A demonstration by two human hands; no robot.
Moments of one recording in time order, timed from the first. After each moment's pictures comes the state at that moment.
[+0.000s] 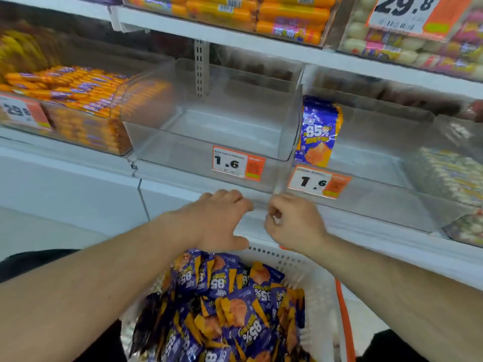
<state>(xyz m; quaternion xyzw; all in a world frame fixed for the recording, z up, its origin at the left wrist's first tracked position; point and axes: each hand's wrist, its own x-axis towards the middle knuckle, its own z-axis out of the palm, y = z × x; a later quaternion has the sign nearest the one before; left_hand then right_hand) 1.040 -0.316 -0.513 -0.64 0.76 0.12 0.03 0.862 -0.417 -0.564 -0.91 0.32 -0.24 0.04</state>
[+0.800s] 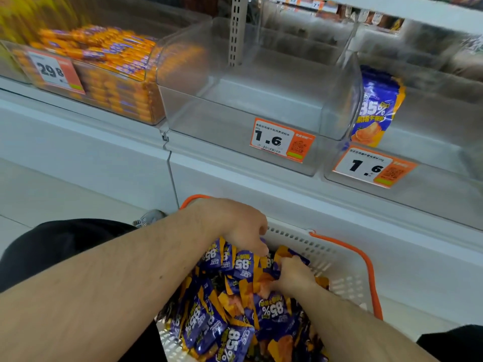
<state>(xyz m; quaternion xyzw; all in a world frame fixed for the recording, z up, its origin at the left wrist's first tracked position) 1.050 -0.314 -0.536 -0.61 0.70 0.33 0.17 0.872 -0.369 -0.737 -0.79 0.53 0.20 0.23</state>
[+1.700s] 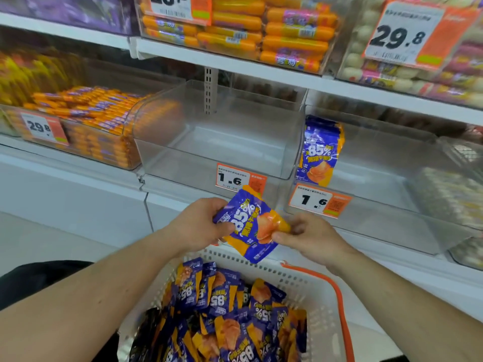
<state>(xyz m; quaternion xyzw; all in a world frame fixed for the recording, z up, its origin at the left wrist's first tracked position) 1.059 -0.315 -0.523 -0.70 0.52 0.35 -0.34 0.838 -0.416 -0.533 -0.75 0.48 -0.14 0.43</state>
